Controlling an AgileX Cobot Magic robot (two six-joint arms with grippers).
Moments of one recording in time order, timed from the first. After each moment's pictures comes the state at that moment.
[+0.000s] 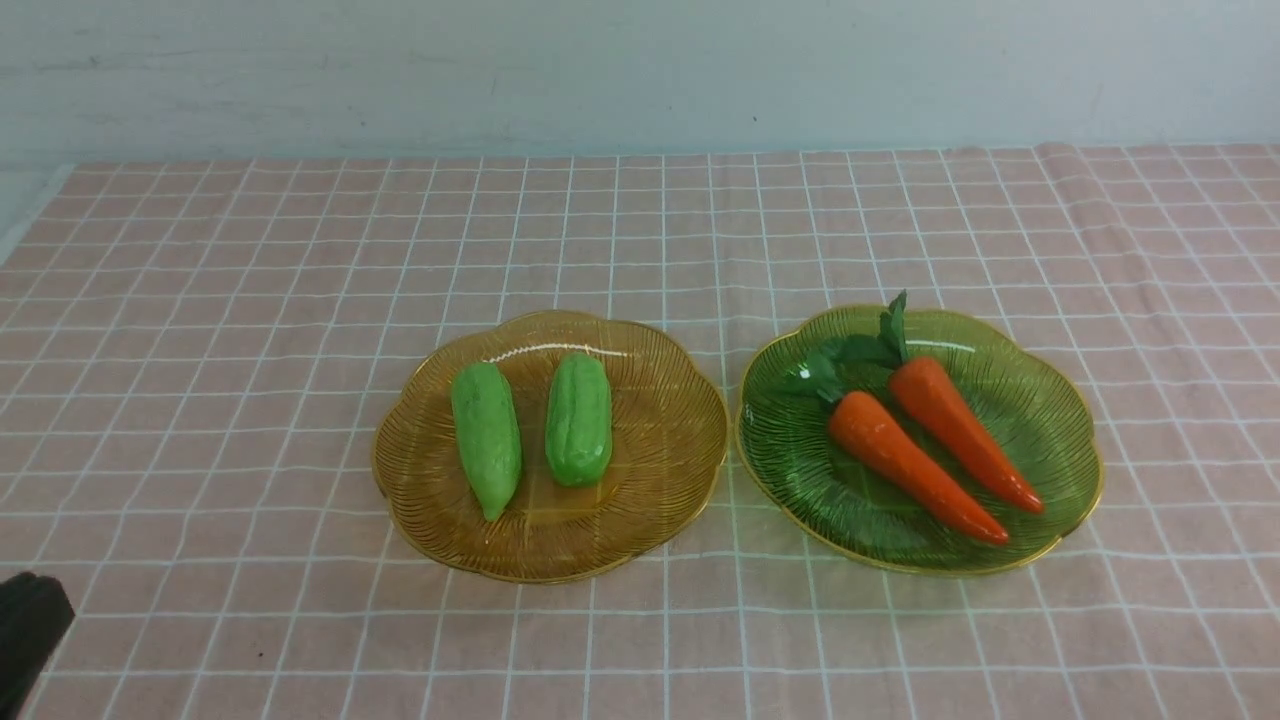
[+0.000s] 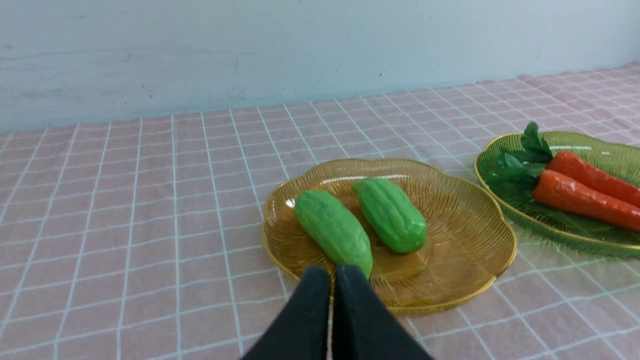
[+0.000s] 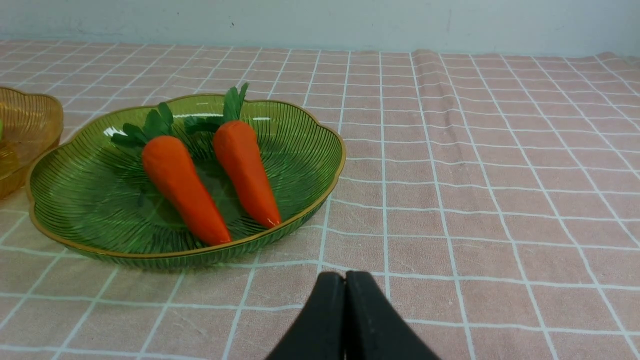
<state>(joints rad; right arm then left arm) 0.05 -0.01 0.03 0.00 0.38 0.02 -0.30 0.08 -0.21 -0.05 0.42 -0.02</state>
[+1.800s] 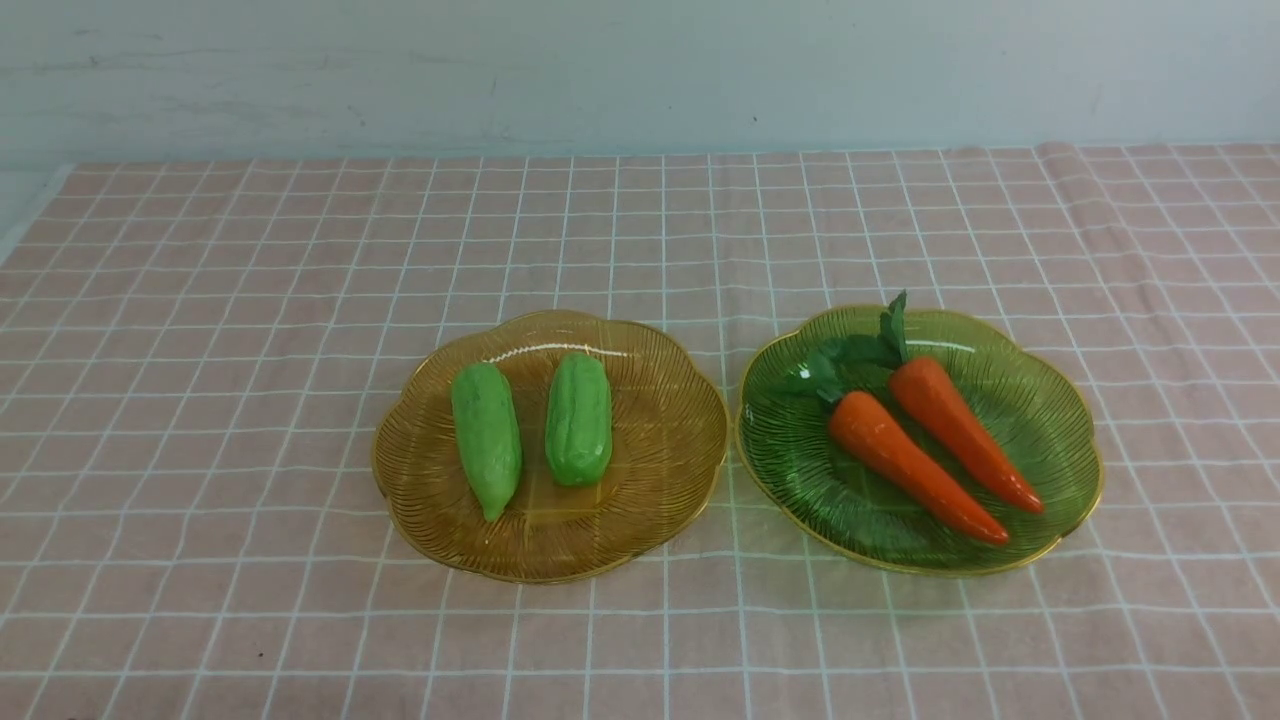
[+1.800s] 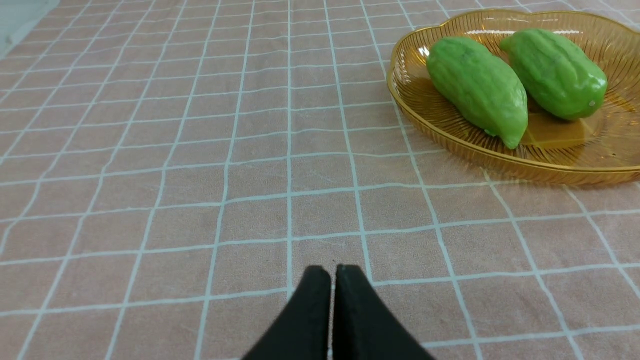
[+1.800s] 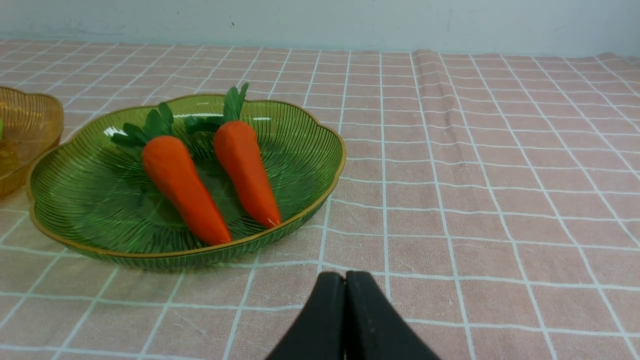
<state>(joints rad) 0.05 -0.01 0.03 0.00 0.38 0.02 -0.07 -0.01 0.03 -0.02 0.38 -0.01</state>
